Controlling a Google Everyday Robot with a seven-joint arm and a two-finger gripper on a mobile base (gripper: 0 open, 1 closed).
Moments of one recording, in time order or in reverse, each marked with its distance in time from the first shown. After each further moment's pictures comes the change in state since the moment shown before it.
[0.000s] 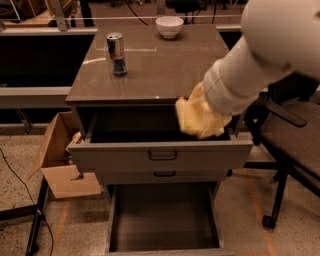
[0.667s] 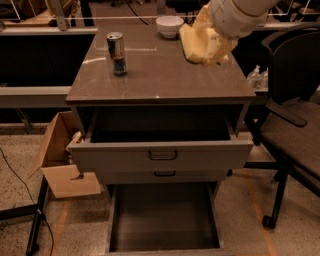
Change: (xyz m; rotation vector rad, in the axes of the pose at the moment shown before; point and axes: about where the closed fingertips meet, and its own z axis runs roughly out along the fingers) arm 0.026 -0.137 -0.071 0.234 0.070 -0.118
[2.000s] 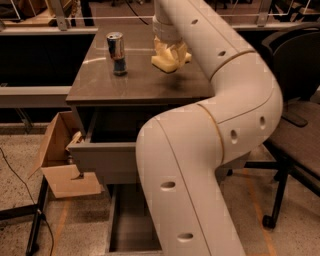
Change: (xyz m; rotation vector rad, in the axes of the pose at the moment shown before) arm 0.018 -0.063 0.208 -0.460 0.072 -0.549
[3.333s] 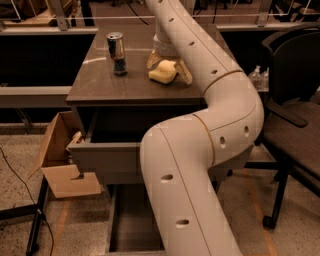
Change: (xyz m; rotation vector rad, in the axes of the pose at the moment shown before) arm 0.000 0.001 0.065 -0.023 -0.063 -0.088
